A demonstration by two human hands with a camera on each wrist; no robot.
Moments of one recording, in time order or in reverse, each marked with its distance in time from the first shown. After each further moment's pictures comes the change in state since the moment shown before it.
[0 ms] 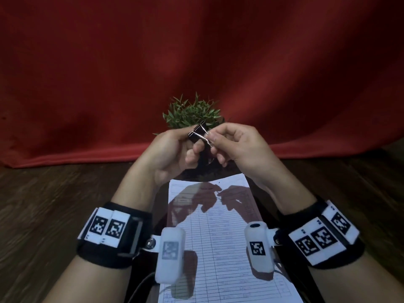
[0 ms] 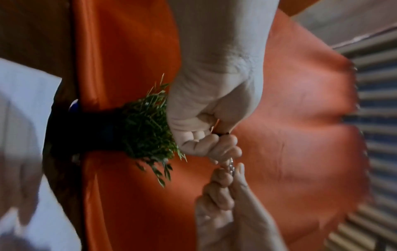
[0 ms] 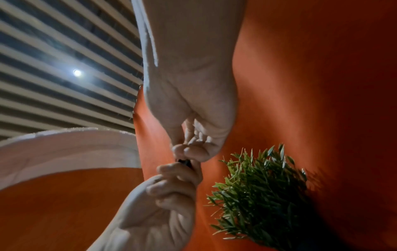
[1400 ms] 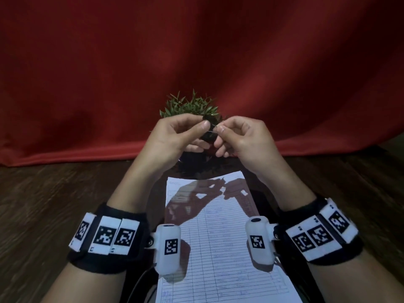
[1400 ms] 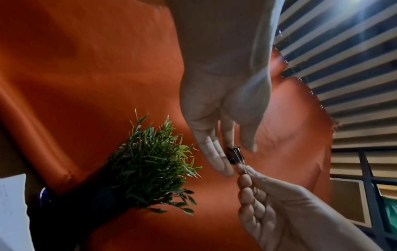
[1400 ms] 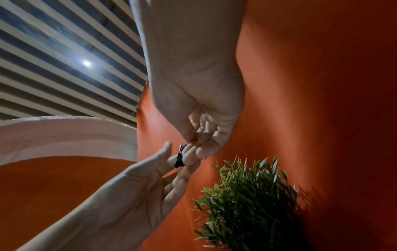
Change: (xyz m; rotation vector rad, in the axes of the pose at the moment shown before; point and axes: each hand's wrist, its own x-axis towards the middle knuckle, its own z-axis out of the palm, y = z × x) left_hand 0.003 -0.004 -0.001 0.302 0.114 0.337; right_hand 0.005 0.003 -0.011 -0.092 0.133 -0.022
